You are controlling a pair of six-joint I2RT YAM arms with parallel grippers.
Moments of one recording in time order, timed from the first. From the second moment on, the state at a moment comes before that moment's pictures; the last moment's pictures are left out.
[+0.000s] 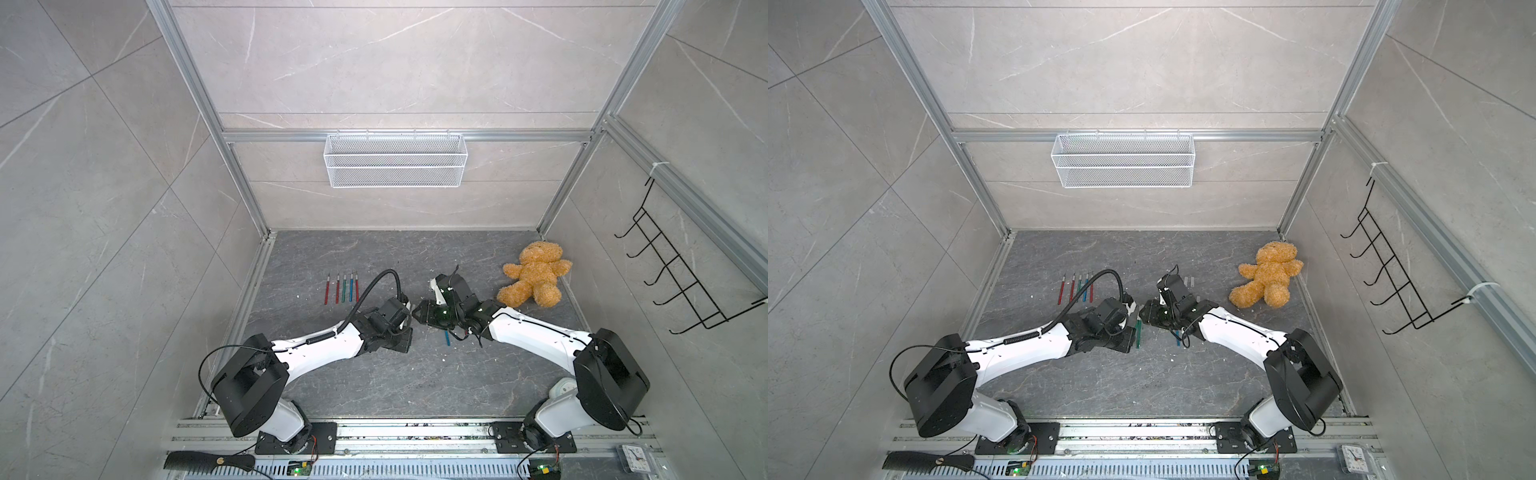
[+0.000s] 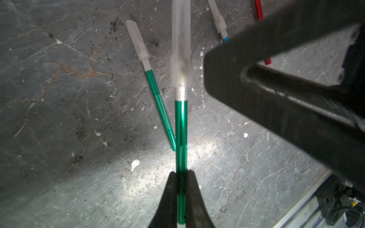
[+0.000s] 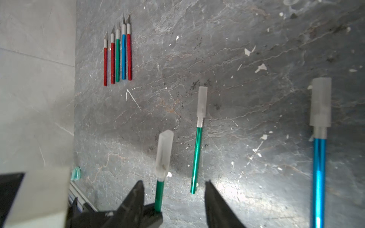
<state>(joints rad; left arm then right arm) -0.90 1.50 0.90 -0.38 0.04 -0.52 0.66 1.53 0.95 -0.23 -0.20 0.80</state>
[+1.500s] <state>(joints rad) -0.92 1.50 0.90 -0.38 0.04 -0.53 0.66 1.63 1.03 -0.21 -0.20 0.84</state>
